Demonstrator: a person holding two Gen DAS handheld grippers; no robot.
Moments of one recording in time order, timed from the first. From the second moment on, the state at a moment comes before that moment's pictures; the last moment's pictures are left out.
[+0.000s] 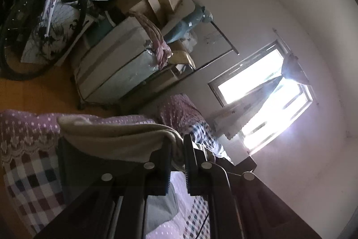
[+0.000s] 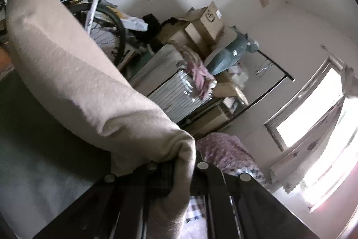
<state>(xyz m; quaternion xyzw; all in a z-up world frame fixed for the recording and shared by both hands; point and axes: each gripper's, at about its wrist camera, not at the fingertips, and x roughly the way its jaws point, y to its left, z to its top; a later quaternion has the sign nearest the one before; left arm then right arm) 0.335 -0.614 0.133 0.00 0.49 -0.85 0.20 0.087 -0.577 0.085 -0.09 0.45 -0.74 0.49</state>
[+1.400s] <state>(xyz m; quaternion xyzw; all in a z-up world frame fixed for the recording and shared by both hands) 0.334 -0.493 0.037 0.22 0.51 -0.78 0.27 0.048 -0.382 -0.057 -0.16 0.69 -0.55 0.44</state>
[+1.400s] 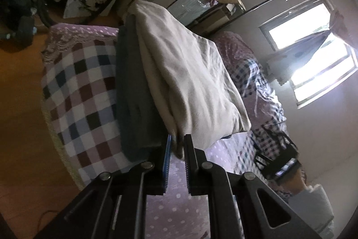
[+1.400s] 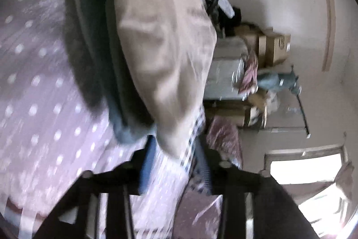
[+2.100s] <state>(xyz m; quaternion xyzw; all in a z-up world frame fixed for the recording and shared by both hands) 0.324 -0.308 0.242 0.12 0.30 -0.93 0.17 0.124 -0.090 0.207 -0.03 0.27 -0.84 0.47</state>
